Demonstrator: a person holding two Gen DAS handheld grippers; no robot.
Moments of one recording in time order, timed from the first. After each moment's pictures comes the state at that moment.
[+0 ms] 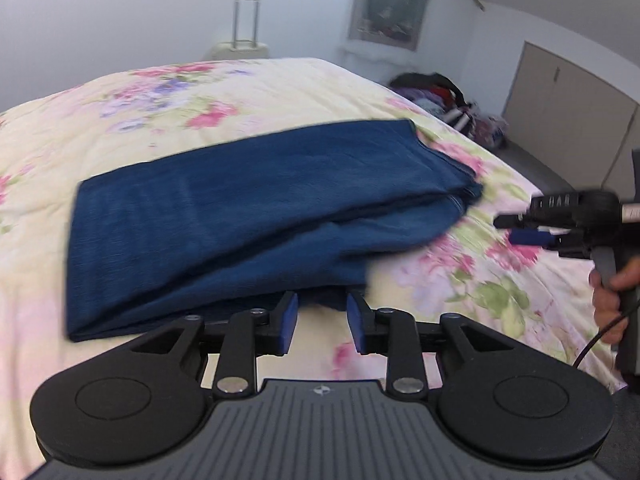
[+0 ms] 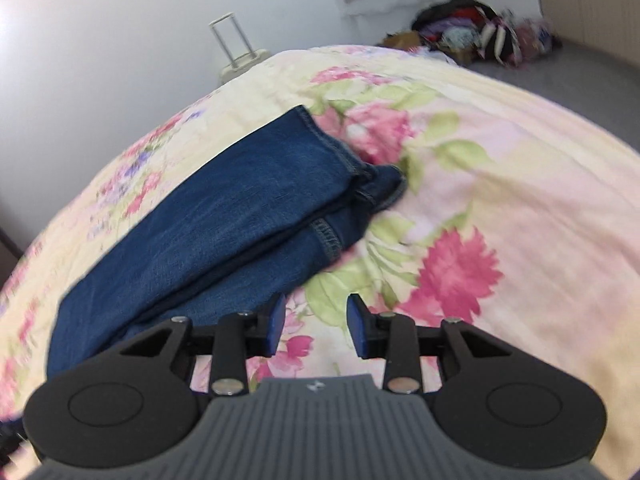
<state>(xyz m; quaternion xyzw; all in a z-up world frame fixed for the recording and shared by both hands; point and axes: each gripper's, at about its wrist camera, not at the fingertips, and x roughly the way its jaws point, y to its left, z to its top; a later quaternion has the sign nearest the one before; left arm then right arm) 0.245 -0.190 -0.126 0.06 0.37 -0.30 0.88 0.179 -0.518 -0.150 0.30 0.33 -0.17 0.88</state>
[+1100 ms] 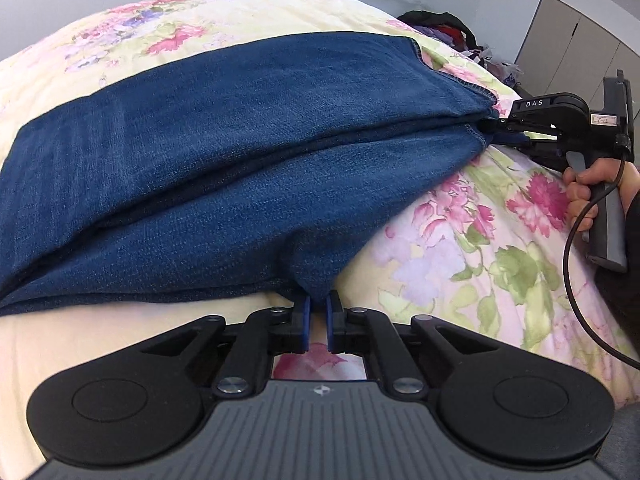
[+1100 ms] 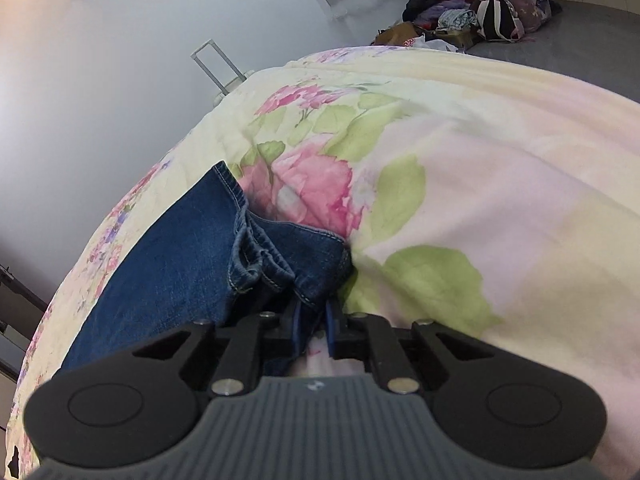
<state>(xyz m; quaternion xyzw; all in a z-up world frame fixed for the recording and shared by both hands) 0.269 -0.240 -0.176 0.08 0.46 -0.28 0.84 0.261 -0.641 -0.215 0.36 0.30 -0.14 0.87</state>
